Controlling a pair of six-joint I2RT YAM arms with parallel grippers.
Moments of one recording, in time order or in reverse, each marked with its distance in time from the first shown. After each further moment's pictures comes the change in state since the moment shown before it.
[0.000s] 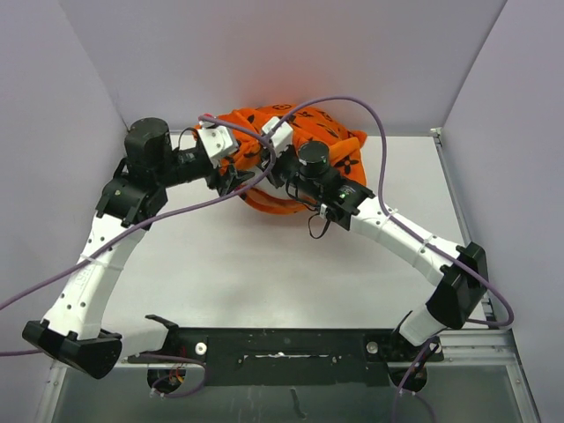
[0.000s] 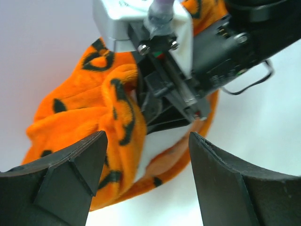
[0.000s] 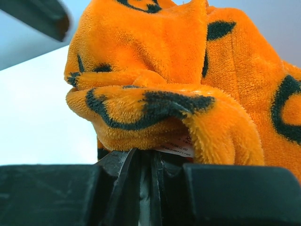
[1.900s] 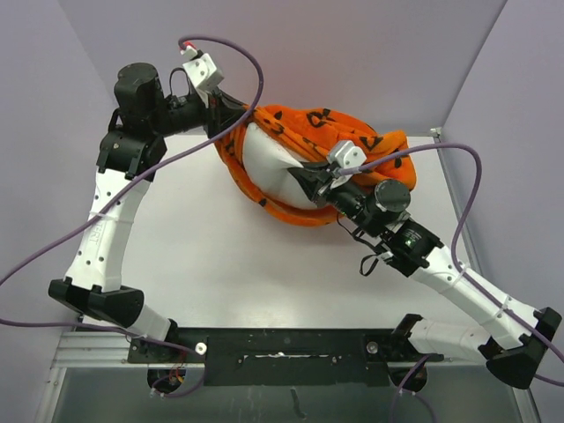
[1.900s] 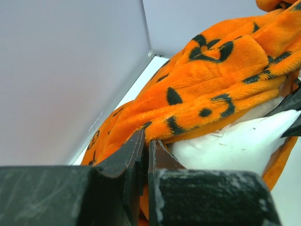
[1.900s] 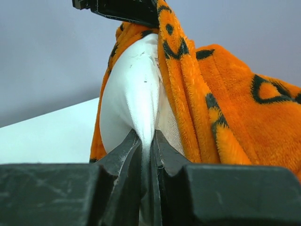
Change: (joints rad) left arm 0.105 0.307 0.438 0.031 0.077 -0.239; right arm 0.036 -0.478 -0.321 0.159 -0.032 0.016
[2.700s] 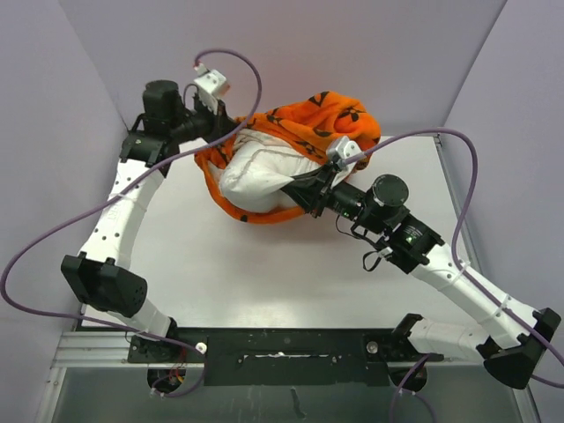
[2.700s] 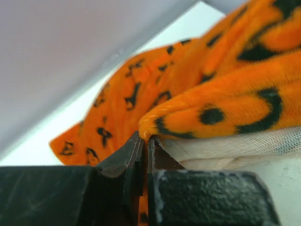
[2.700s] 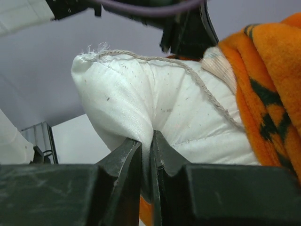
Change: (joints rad) left arm 0.066 0.069 -0.140 0.011 -0.176 -0.035; right arm -0.033 -0.037 -0.011 -0.078 -0.203 0.234
